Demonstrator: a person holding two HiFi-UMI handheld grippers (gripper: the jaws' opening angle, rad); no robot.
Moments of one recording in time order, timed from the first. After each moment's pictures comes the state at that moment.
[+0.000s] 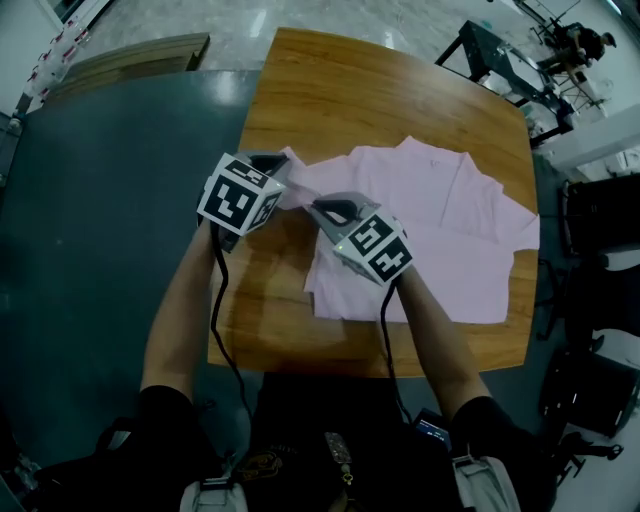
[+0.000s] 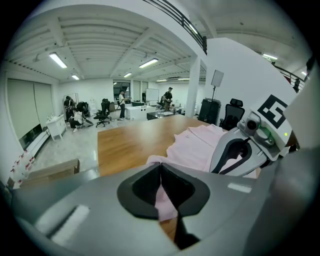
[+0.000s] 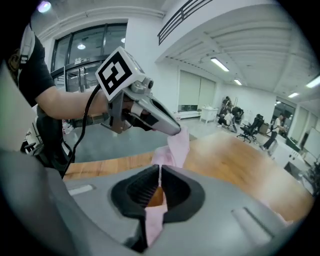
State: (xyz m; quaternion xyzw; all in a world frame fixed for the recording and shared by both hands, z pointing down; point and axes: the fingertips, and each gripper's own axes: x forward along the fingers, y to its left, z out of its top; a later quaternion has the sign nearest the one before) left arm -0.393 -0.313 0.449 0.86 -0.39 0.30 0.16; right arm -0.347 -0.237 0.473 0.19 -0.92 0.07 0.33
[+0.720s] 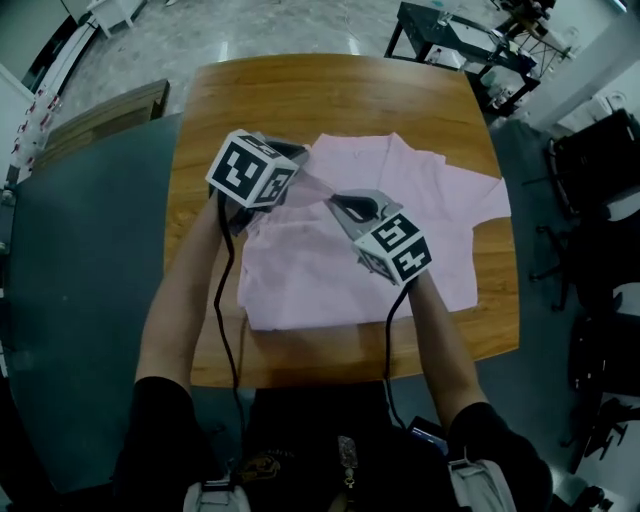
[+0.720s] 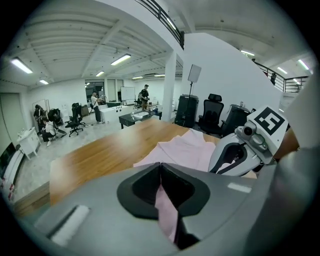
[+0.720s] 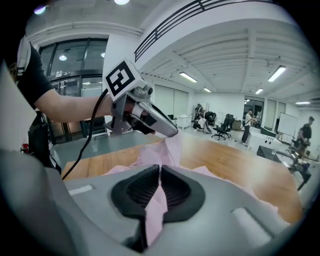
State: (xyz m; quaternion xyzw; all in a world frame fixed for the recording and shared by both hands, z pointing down) left arm -0.149 -0.350 0.403 0.90 -0.27 0.32 0.12; right arm -0.117 -0.266 0.433 0.33 -0.91 0.09 0.25
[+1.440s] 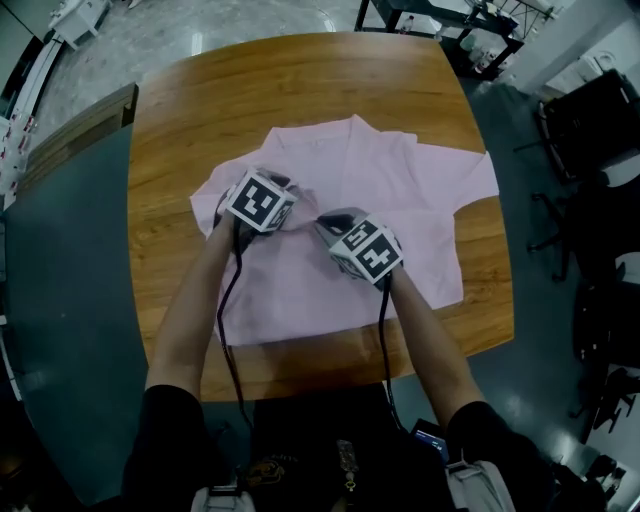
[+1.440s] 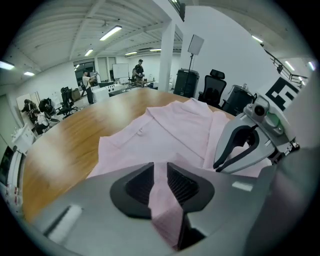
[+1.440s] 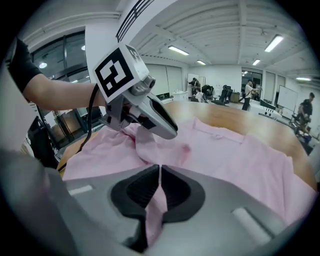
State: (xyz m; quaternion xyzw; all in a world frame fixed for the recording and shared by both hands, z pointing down) left arm -0.071 -0.344 0.568 0.86 -0.22 0.44 0.15; right arm -0.044 -0.259 0.564 0.31 -0.87 0.20 0.33
